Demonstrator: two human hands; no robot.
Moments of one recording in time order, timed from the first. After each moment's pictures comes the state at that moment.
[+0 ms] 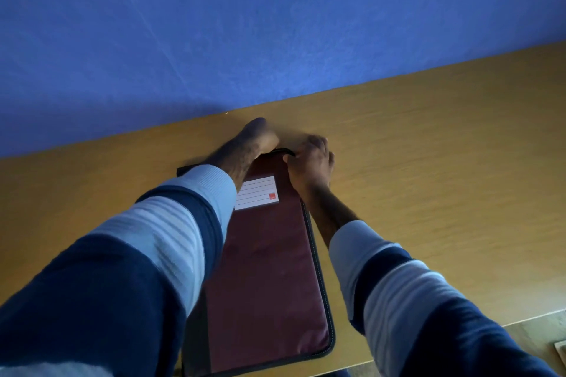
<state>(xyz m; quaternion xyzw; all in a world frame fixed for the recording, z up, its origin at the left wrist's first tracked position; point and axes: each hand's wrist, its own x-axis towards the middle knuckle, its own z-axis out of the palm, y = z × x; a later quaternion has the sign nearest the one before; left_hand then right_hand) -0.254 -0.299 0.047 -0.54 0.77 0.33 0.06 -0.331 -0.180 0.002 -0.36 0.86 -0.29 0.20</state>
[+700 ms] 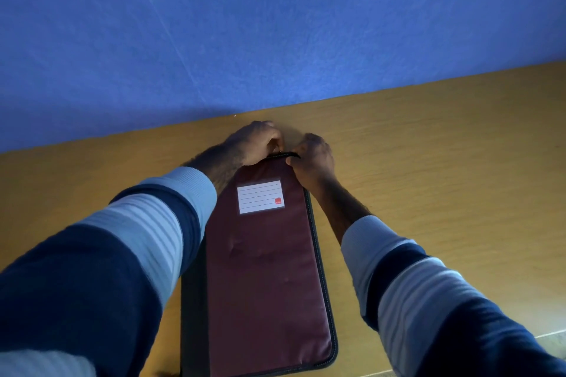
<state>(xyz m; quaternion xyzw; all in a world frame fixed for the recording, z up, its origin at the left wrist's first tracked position) -0.219 -0.316 0.043 -0.33 0.91 0.24 0.07 -0.342 -0.196 0.008 -0.43 0.82 -0.28 0.26</state>
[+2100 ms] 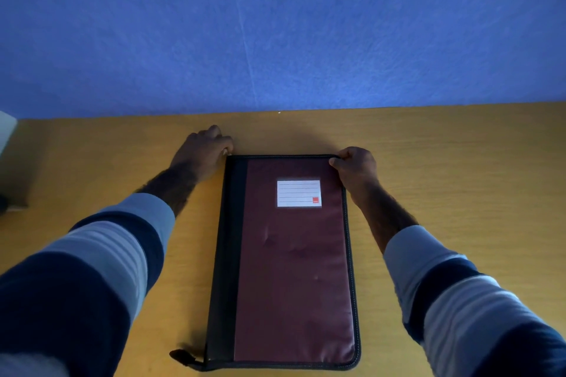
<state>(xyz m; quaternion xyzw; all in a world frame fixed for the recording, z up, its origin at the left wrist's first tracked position) -0.025 -0.332 0.021 -0.45 0.89 0.09 0.01 -0.340 -0.192 0.016 -0.30 0.81 -0.36 0.35</state>
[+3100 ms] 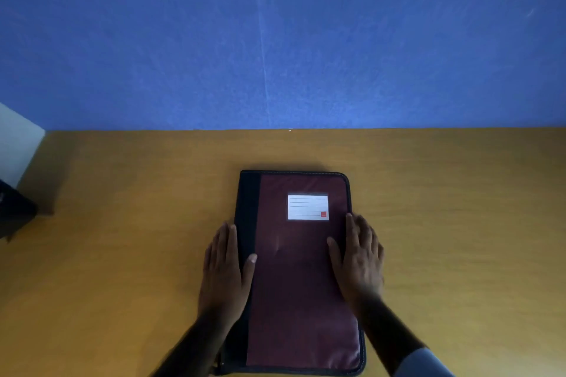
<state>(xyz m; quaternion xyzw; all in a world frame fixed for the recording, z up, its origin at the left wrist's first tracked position) -0.007 -0.095 -0.011 -0.62 0.75 0.21 -0.09 -0.270 -0.048 -0.003 -0.48 0.85 -0.14 0.14</state>
